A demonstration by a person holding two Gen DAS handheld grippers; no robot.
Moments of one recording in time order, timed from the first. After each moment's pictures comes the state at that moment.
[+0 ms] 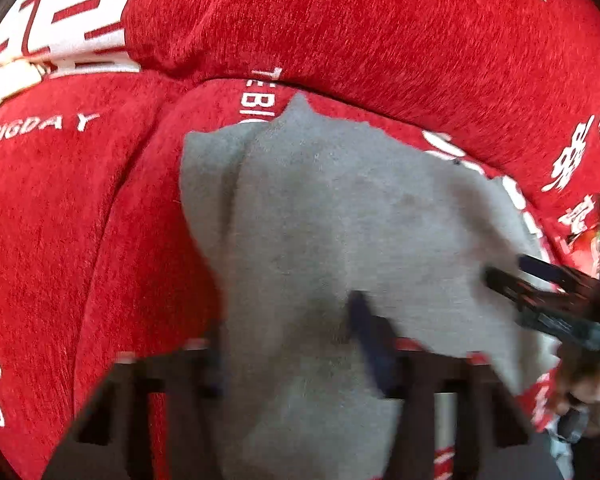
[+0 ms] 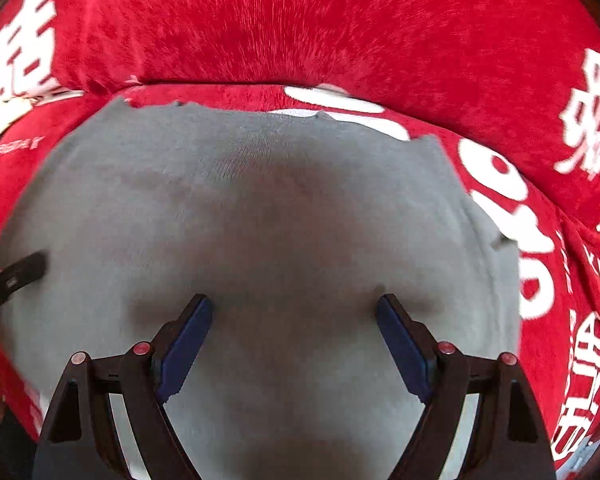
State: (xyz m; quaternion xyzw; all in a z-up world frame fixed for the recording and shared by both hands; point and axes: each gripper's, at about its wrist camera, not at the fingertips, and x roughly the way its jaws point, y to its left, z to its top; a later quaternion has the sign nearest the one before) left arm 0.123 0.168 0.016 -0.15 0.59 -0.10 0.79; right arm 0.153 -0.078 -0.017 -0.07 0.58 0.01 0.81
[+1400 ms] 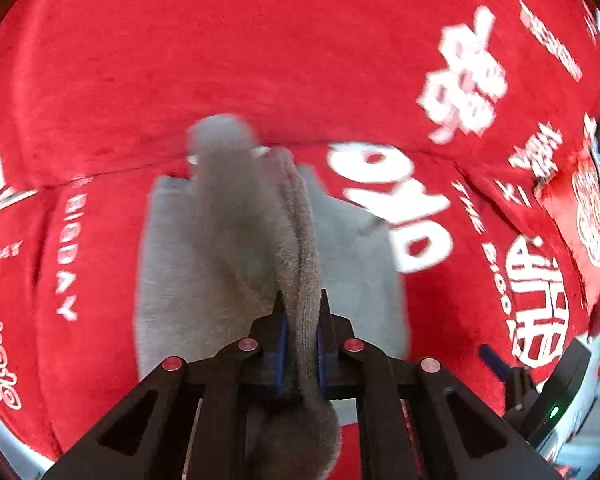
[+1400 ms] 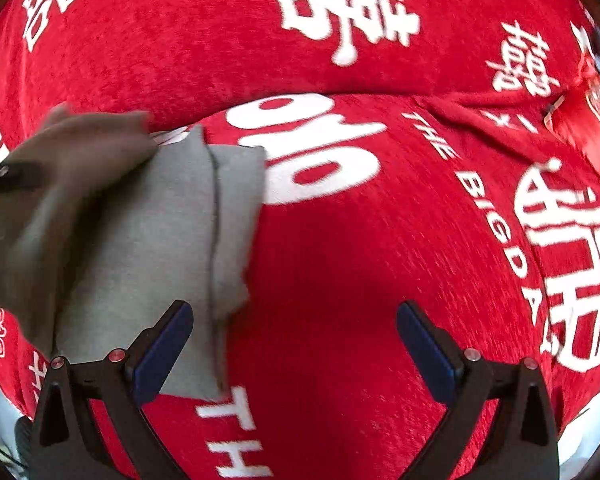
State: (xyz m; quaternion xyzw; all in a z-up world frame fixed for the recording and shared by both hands) left arm 0.142 -0.139 0.131 -0.01 0.62 -0.15 0.77; right arm 0.034 -0.296 0.045 0.11 0.52 -0.08 0.85
